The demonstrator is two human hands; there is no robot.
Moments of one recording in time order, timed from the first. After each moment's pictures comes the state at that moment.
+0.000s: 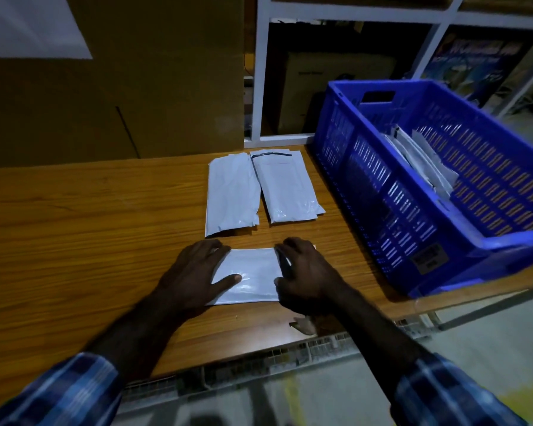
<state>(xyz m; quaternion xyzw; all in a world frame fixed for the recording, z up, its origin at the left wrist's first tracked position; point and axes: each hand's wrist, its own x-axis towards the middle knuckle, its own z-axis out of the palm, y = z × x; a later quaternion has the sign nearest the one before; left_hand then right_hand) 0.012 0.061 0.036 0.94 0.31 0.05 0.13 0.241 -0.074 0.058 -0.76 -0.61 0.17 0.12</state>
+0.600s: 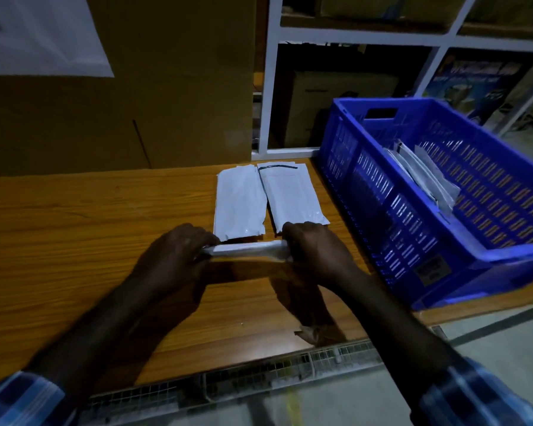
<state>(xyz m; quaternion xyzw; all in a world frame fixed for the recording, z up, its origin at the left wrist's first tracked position) -0.012 0.080 0.113 0.95 0.23 0.21 0.10 0.236 -0.054 0.131 -0.71 -0.70 -0.03 0.12</state>
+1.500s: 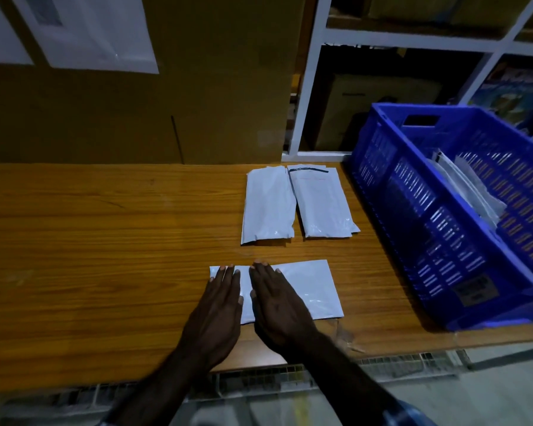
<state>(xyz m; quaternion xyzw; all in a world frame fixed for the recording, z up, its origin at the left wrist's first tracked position) -0.027 0.006 -0.005 0.90 0.39 0.13 0.11 0.133 -0.057 0.004 -0.63 -0.74 -0.04 0.23</state>
